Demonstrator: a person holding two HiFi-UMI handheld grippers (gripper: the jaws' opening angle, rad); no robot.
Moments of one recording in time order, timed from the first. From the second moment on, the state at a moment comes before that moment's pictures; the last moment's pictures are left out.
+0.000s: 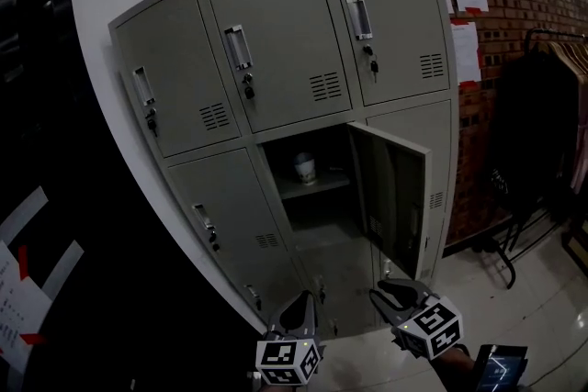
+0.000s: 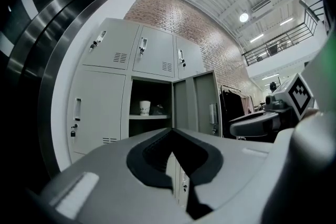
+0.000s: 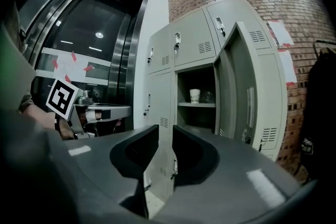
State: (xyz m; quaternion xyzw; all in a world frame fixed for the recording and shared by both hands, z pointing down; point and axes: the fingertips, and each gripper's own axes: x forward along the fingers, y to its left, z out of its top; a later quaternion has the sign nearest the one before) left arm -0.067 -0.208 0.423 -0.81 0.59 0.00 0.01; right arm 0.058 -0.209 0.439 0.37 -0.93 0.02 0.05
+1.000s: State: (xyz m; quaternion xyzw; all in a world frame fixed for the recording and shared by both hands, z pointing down) left arm -0.094 -0.187 0.442 -0.83 0.56 0.00 -0.02; right arm 0.018 -0.189 0.445 0.39 -0.92 0.02 0.07
